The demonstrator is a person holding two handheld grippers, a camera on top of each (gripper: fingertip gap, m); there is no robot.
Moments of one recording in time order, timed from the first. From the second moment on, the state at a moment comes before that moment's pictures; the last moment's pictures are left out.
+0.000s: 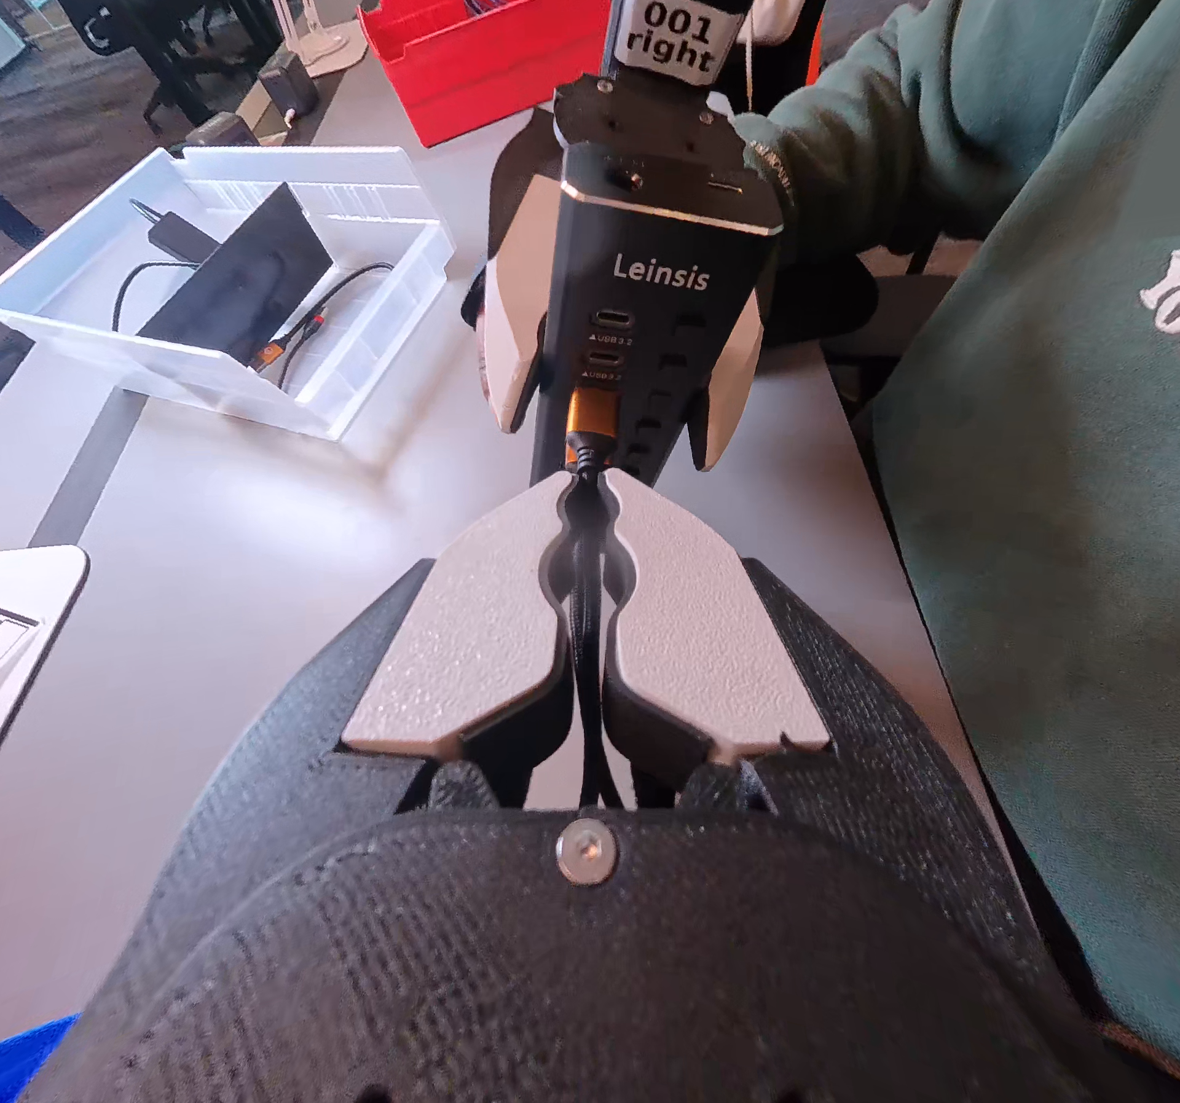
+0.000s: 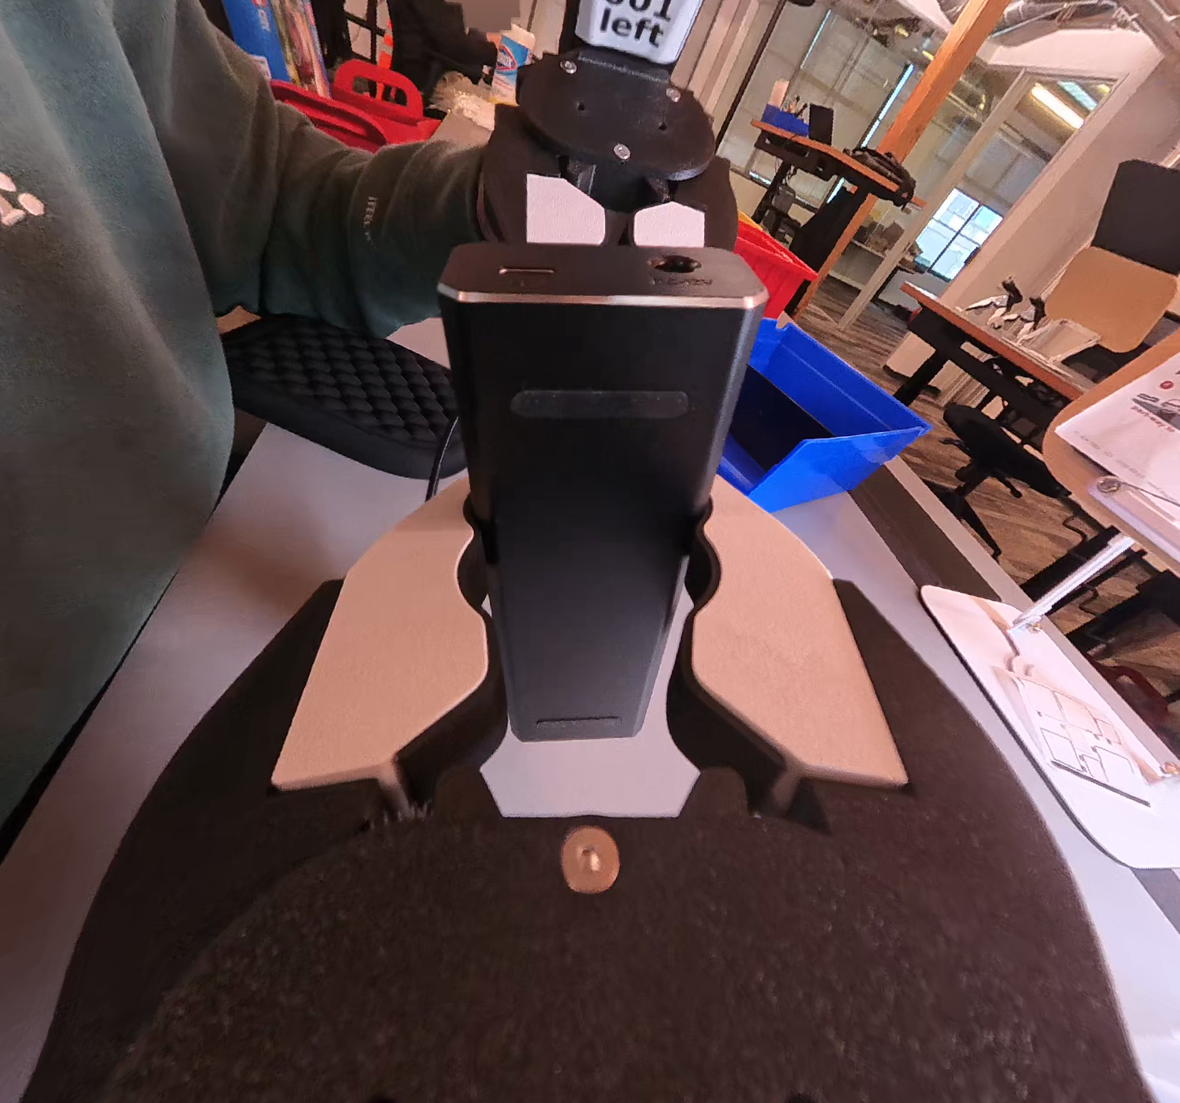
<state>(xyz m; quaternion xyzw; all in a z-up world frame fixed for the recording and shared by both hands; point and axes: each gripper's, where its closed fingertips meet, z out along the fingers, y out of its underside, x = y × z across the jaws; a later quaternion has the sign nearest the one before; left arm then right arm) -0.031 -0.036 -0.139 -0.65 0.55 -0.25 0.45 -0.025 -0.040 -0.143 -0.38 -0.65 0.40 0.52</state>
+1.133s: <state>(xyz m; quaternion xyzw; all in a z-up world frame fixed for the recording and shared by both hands) -0.023 -0.049 -0.128 -0.62 0.56 -0.26 0.48 -0.041 -0.059 -0.145 -0.38 -0.65 0.40 0.52</state>
